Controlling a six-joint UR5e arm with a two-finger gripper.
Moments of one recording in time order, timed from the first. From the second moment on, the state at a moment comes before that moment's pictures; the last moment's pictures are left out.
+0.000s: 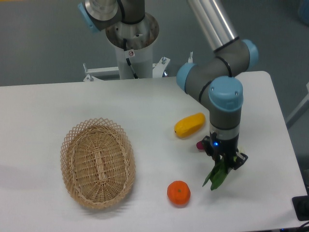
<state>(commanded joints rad) 2.58 -2.14 -1.57 -0.70 1.53 1.31</state>
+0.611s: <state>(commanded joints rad) 2.58 -2.15 -1.61 -0.70 1.53 1.31</state>
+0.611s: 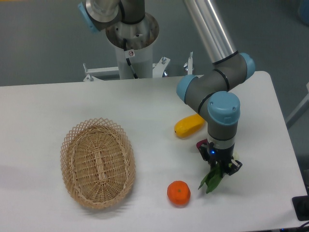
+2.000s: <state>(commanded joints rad) 2.67 -1.97 -1.44 -1.10 1.54 1.50</state>
